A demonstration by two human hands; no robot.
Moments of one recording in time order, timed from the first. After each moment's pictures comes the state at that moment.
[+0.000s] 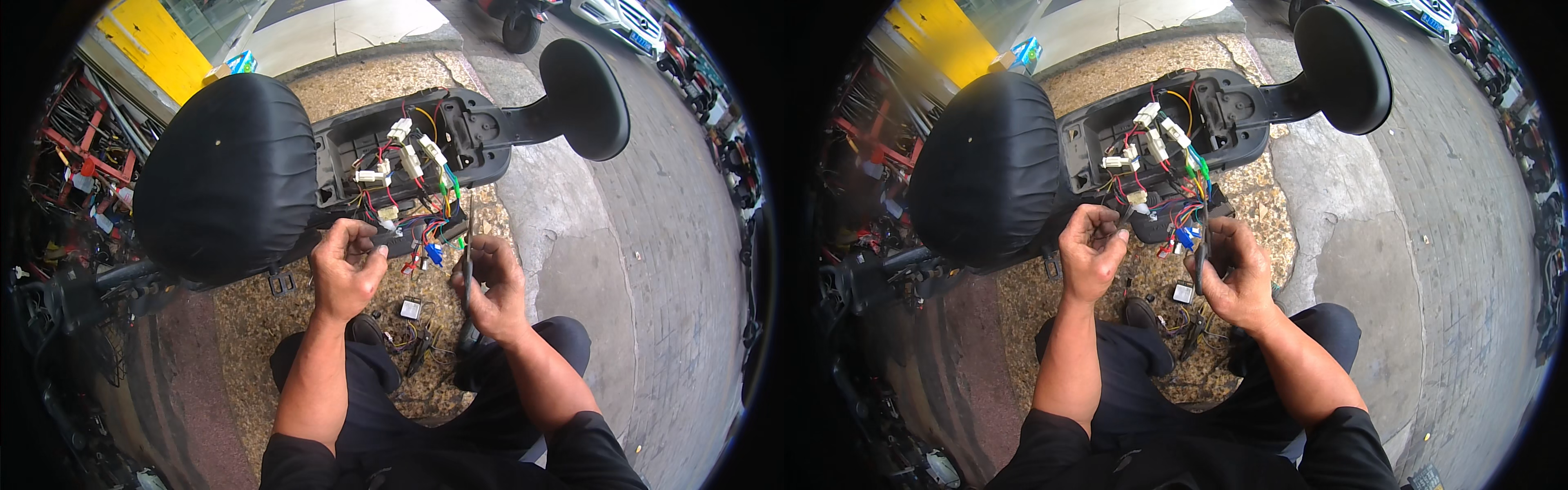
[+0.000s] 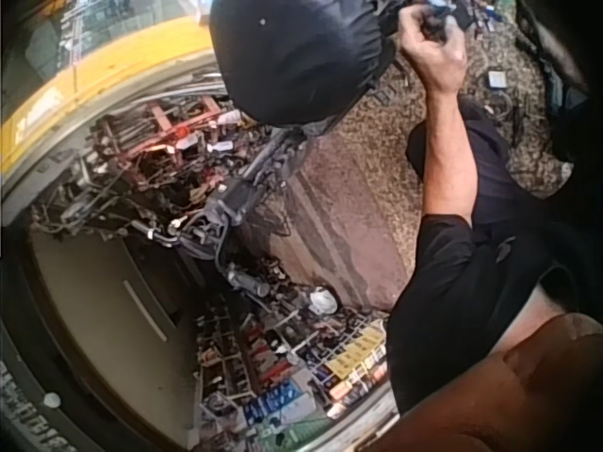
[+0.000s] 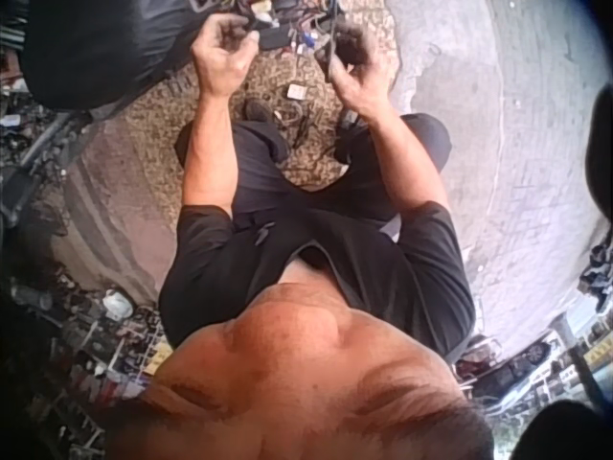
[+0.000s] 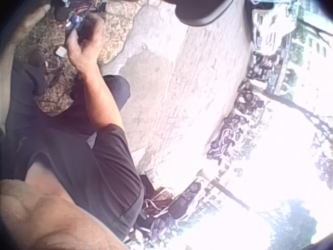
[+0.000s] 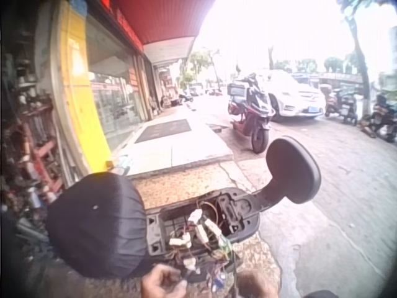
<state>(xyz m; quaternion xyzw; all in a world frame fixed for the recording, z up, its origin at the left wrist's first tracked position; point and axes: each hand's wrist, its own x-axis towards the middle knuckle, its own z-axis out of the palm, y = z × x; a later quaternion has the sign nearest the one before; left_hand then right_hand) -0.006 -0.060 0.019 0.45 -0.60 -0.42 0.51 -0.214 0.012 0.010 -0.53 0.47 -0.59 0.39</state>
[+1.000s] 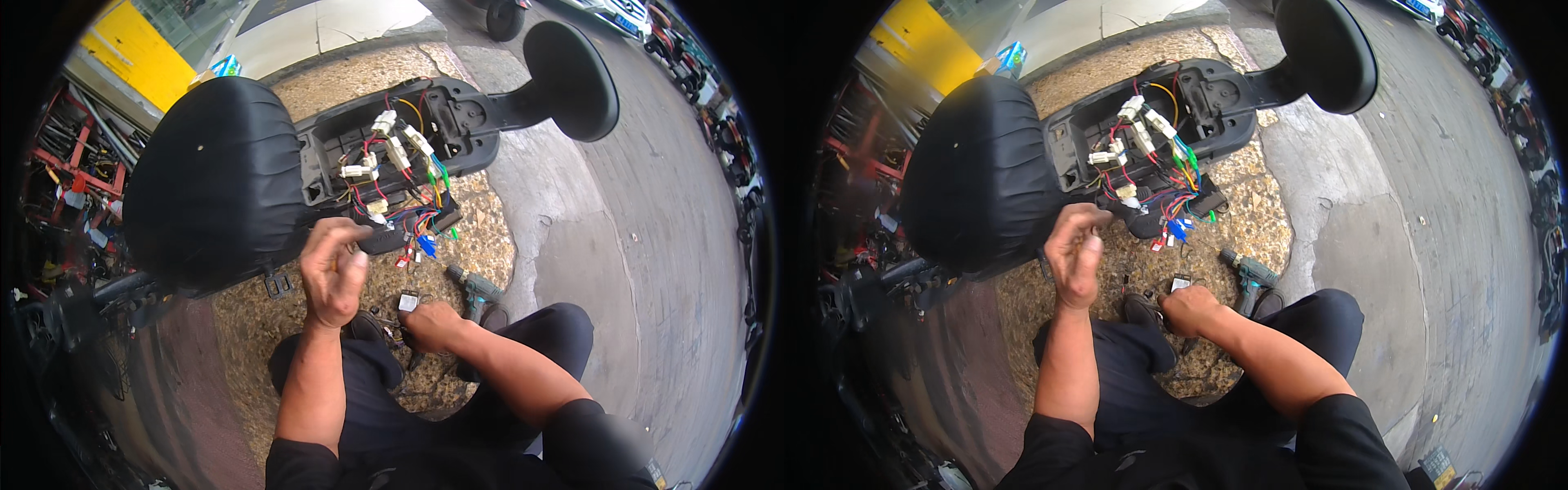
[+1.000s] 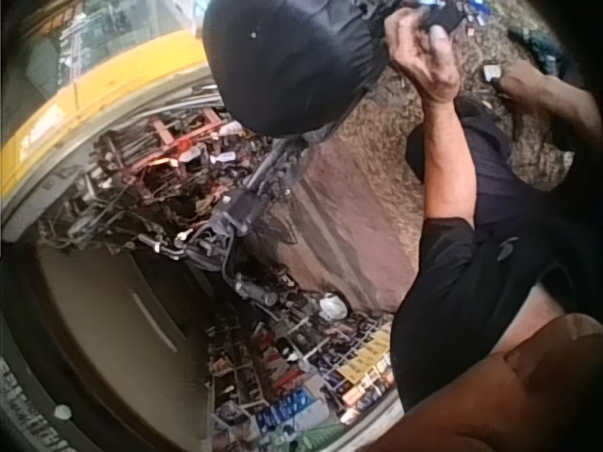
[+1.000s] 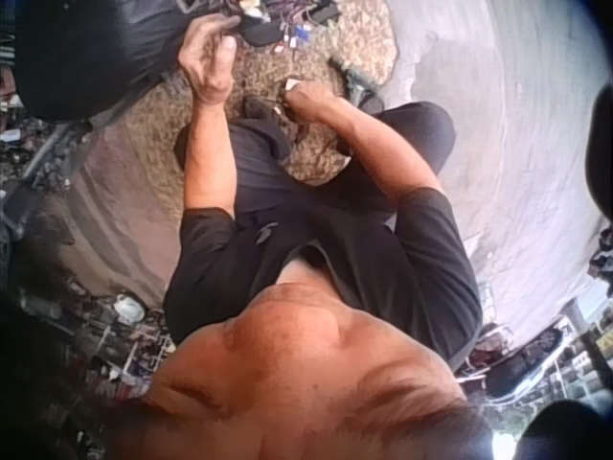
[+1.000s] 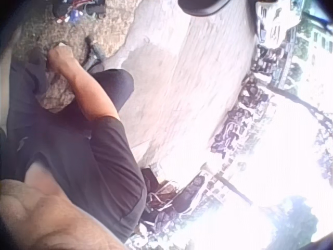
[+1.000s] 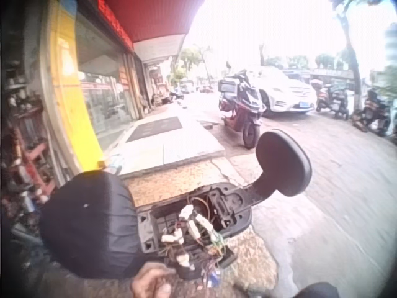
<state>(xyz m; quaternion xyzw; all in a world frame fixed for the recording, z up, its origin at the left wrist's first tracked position) 0.003 -0.061 0.024 0.29 -0.70 -0.34 0.56 -0.160 0.021 -0.068 -0.79 0.48 0.10 0.36</state>
